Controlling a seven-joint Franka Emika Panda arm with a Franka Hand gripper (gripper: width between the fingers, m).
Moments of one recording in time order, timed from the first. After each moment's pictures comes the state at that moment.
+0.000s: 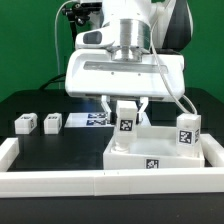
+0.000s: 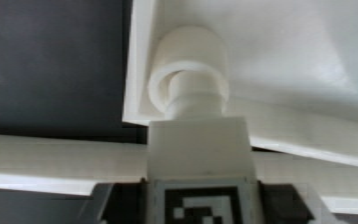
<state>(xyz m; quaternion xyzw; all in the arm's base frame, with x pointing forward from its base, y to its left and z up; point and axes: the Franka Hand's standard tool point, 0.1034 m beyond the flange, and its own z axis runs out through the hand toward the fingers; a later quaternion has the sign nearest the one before) 0.560 -0.004 0.070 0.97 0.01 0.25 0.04</state>
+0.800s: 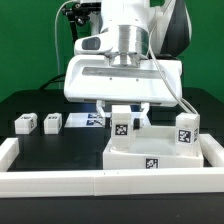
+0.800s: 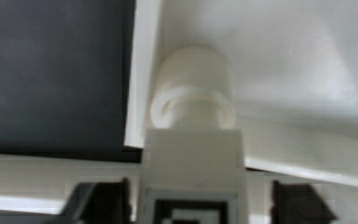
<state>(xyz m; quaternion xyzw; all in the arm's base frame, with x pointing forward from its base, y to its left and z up) 0.556 -0.006 0.063 0.97 0.01 0.25 0.04</state>
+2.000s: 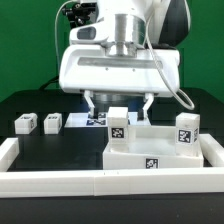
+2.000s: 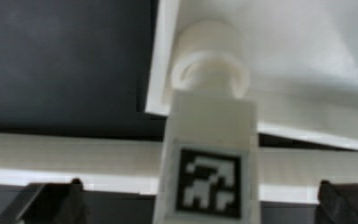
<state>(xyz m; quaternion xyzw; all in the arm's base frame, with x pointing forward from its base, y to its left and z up) 0.561 -0.017 0.089 0.97 0.01 0.23 0.04</state>
